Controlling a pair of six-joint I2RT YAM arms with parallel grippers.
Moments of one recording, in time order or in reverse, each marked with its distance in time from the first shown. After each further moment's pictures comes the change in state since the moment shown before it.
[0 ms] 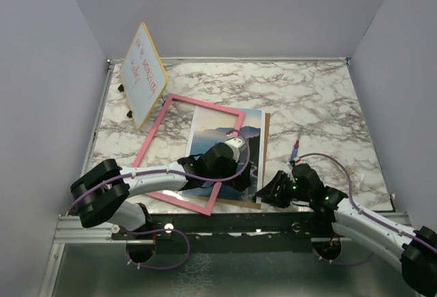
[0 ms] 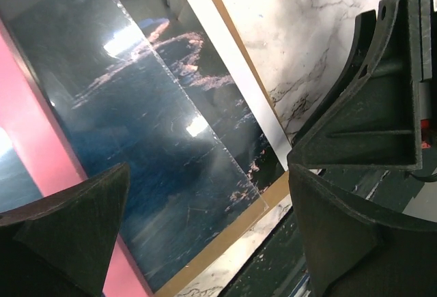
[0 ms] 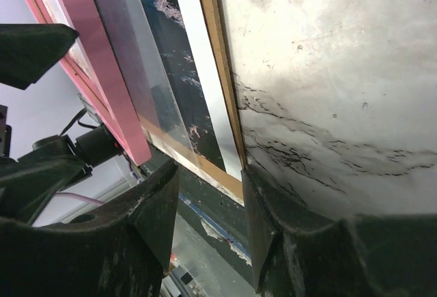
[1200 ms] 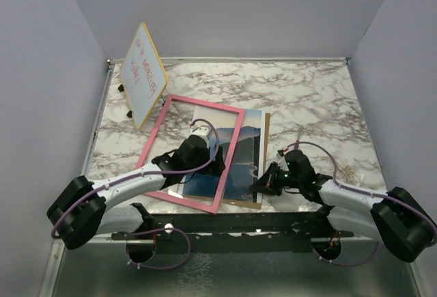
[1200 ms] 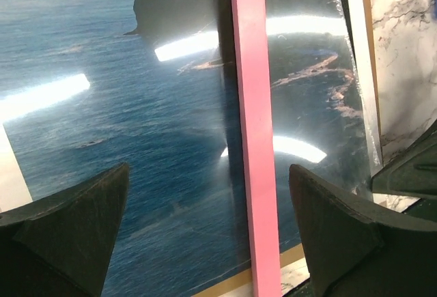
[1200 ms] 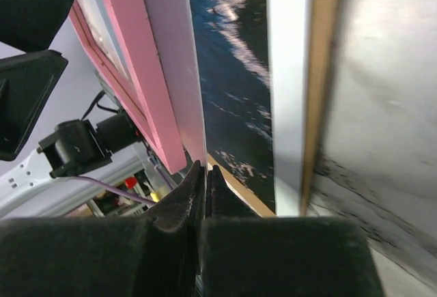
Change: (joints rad) left arm 0.217 -0.203 -0.128 -0.120 -0.132 -0.051; right arm -0.111 0.404 0.083 0.343 -0.198 -0.082
